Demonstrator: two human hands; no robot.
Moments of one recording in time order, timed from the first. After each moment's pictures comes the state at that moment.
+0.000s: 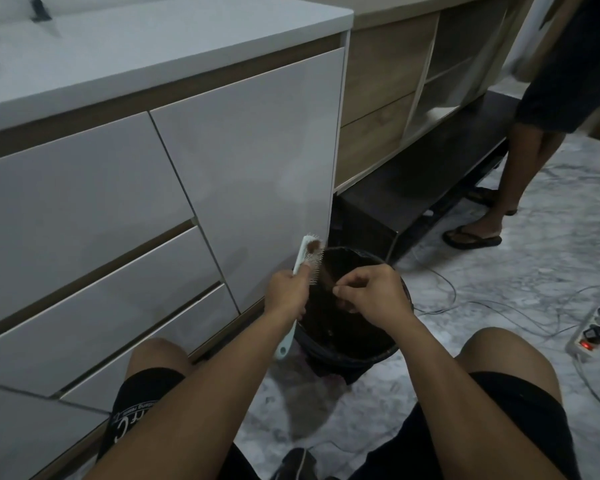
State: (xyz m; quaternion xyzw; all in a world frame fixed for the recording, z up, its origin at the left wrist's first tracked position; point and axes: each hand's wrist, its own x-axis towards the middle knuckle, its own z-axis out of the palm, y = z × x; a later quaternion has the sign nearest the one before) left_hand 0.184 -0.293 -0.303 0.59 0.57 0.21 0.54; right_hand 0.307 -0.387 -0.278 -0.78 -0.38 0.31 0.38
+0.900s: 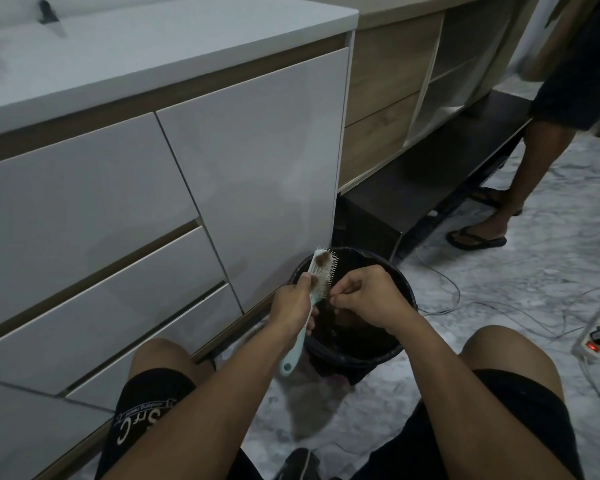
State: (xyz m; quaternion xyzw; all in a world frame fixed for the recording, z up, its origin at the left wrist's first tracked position) left_hand 0.178 -0.304 -0.316 0.49 0.56 0.20 0.63; right_hand 0.303 -0.381 -0.275 -0.76 -0.43 0.35 0.34
